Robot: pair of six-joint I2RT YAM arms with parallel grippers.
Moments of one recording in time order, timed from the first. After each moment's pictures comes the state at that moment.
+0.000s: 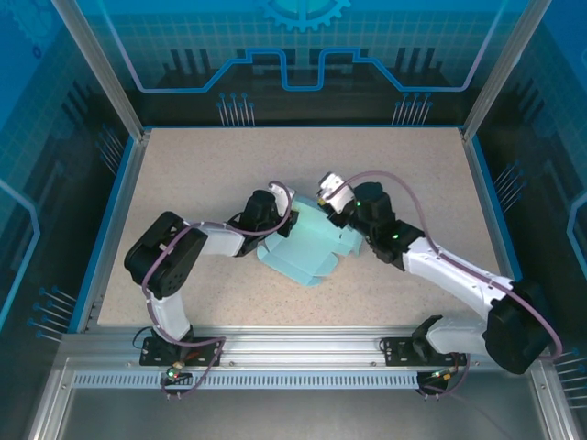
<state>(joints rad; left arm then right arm) -0.52 1.82 0.80 0.48 0.11 -0.11 0.60 1.24 0.83 0.04 0.07 -0.36</state>
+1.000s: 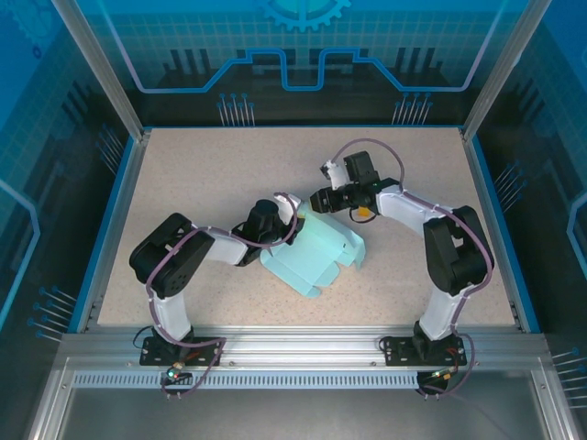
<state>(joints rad) -0.57 1.85 0.74 0.63 0.11 -0.06 0.40 1.80 1.20 -0.27 -0.50 0.14</state>
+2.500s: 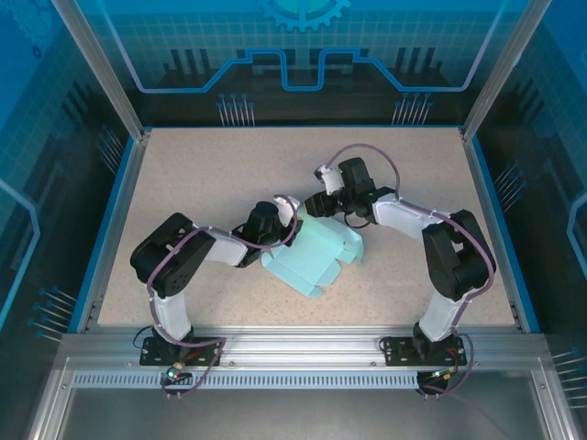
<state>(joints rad) -0.58 1.85 0.73 0.63 0.09 -0.05 0.44 1.76 1.12 -0.14 -0.46 0.14</state>
